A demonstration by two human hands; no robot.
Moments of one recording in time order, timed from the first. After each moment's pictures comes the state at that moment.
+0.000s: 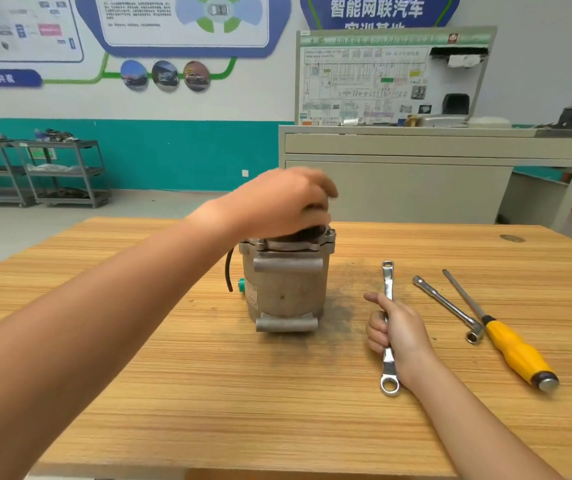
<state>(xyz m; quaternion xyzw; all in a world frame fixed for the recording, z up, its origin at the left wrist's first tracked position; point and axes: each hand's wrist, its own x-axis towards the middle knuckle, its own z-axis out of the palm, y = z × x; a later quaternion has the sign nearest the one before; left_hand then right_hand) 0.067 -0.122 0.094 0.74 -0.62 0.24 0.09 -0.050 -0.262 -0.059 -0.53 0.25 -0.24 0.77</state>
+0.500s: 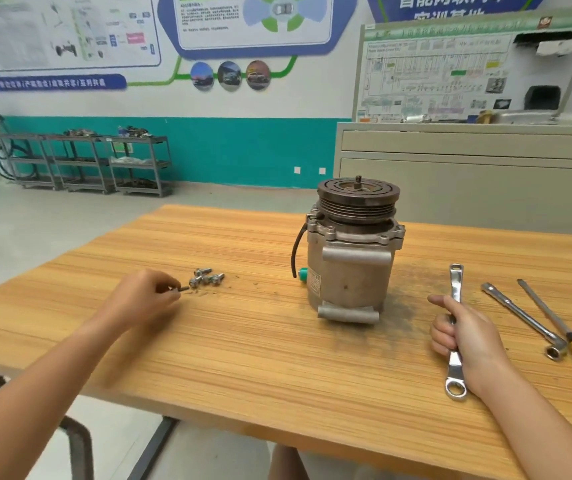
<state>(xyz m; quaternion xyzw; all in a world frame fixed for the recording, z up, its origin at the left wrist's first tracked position) 0.128 0.105 -0.048 0.95 -0.13 0.10 0.25 -0.051 -0.262 -0.062 -0.56 0.24 -0.24 0.75</state>
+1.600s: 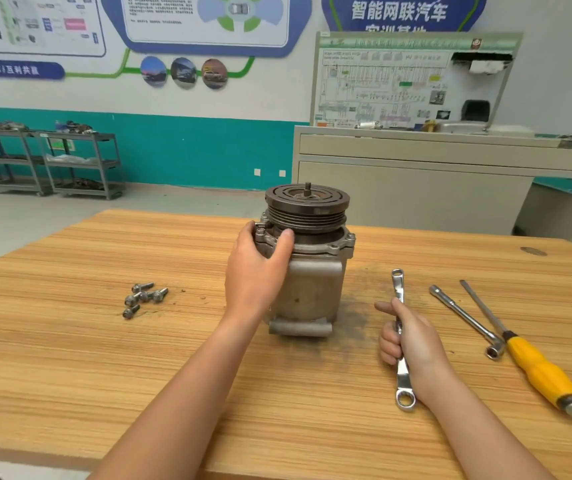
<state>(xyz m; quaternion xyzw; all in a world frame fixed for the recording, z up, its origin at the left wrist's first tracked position) 0.076 -0.112 -0.020 0.76 -0.17 0.19 0.59 -0.045 -0.261 -0.062 -0.58 0.25 -0.23 0.74</state>
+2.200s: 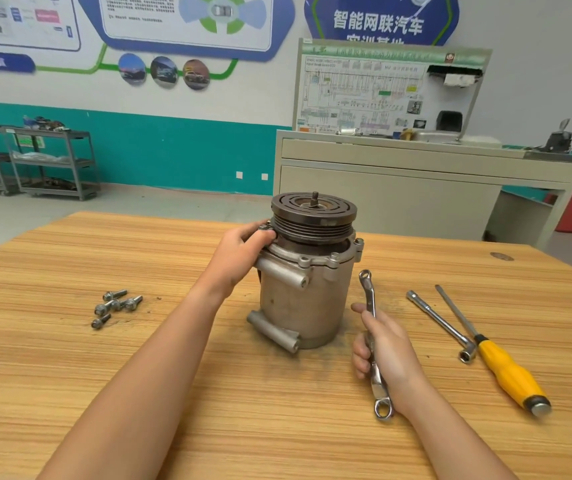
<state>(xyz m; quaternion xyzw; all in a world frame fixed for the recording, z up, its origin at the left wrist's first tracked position) 0.115 -0.115 -0.002 0.71 -0.30 -0.02 0.64 -0.049 -0.257 -0.066 -0.62 0.22 -0.21 0.72</state>
